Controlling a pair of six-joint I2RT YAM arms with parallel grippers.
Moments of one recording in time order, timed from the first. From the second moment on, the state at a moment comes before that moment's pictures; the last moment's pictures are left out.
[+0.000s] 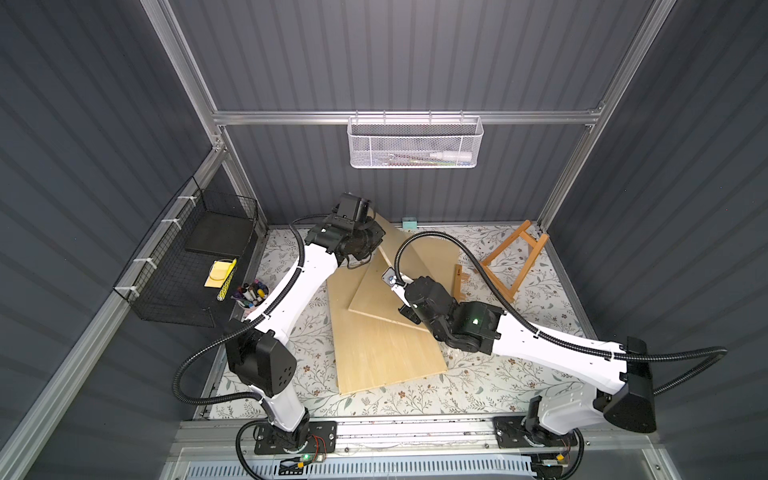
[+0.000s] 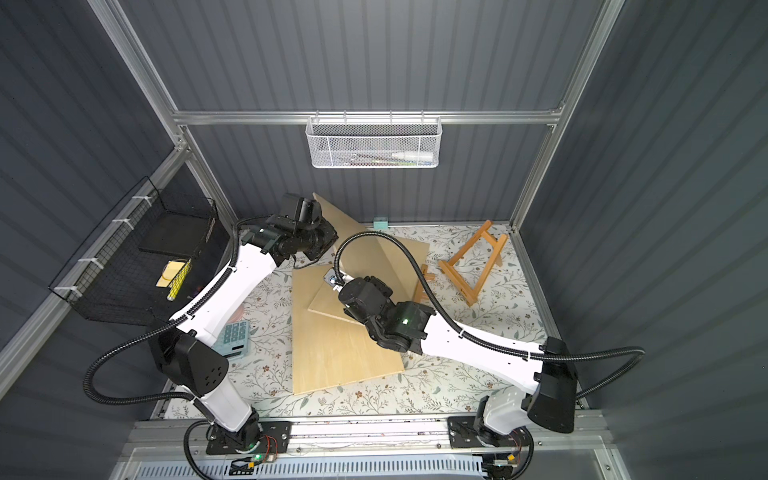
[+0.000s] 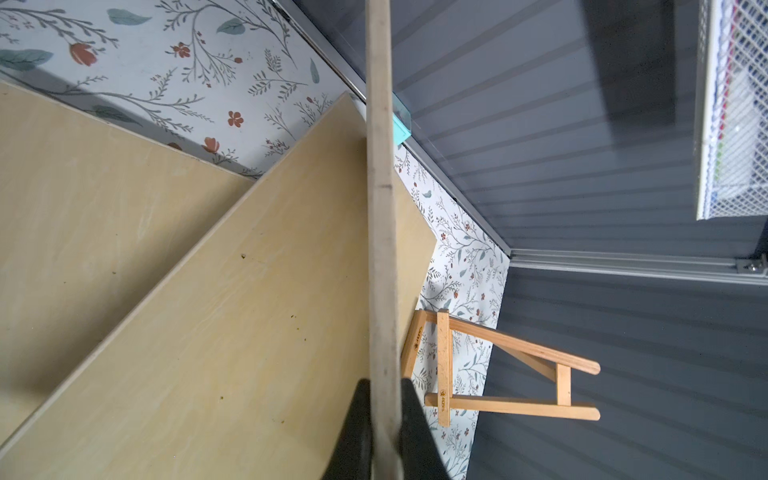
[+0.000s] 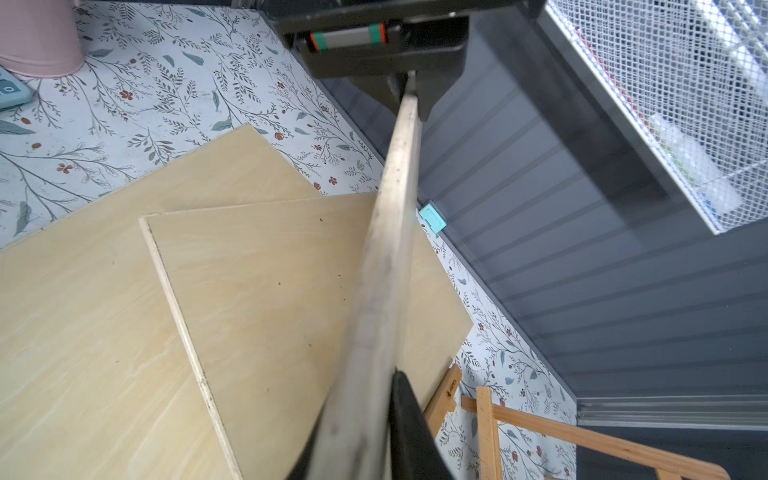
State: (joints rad) left arm -0.48 1.71 1.78 -0.78 0.05 -1.09; right arm 1.10 1.43 1.28 -0.41 0.63 -0.26
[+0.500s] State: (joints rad) left arm -0.48 1.58 1.74 -0.53 0.10 -1.03; right arm 0.90 1.37 1.42 -0.59 0.44 -0.19
